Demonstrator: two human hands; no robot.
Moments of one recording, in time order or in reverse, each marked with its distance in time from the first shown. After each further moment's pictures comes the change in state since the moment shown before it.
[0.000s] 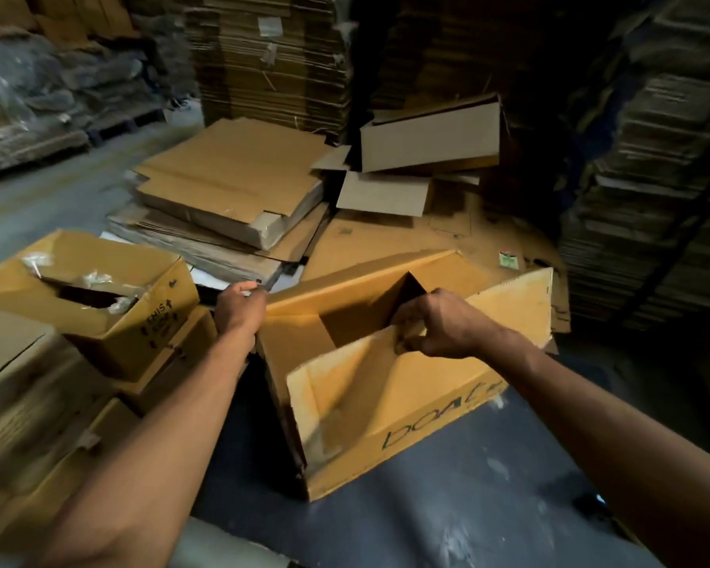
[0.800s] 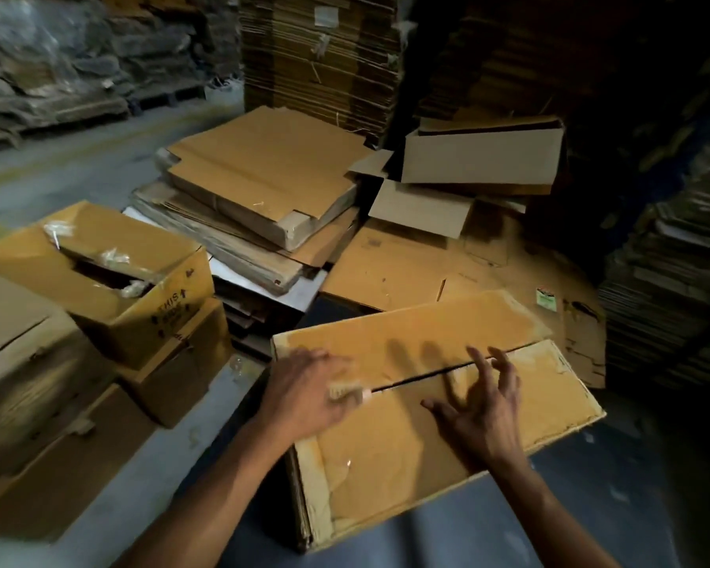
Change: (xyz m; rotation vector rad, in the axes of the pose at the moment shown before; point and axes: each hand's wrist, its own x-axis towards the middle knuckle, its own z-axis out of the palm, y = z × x) left_hand -0.060 -0.022 0.008 0.834 -0.411 0.753; right_hand -0.007 0.041 0.117 0.290 0.464 0.519
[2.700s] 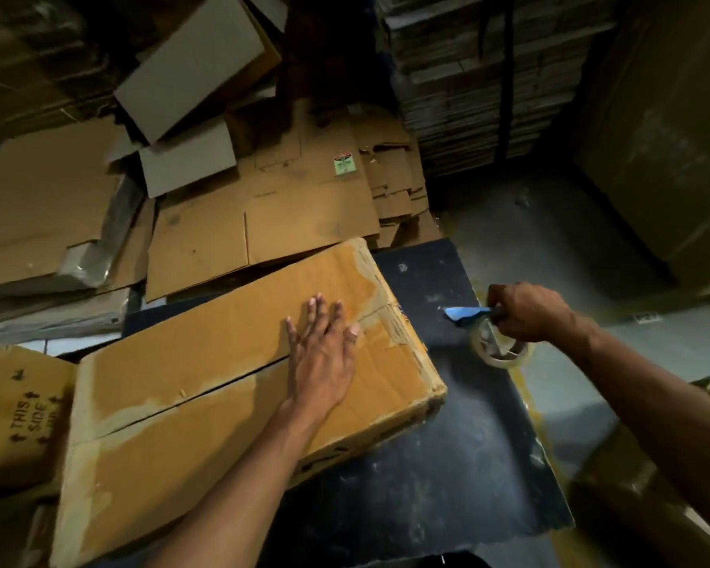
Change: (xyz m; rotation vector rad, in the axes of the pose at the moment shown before) left_hand -0.004 0.357 0.221 0.223 -0.276 0.233; right_hand -0.149 0.355 -0.254 -0.402 -0.493 0.494
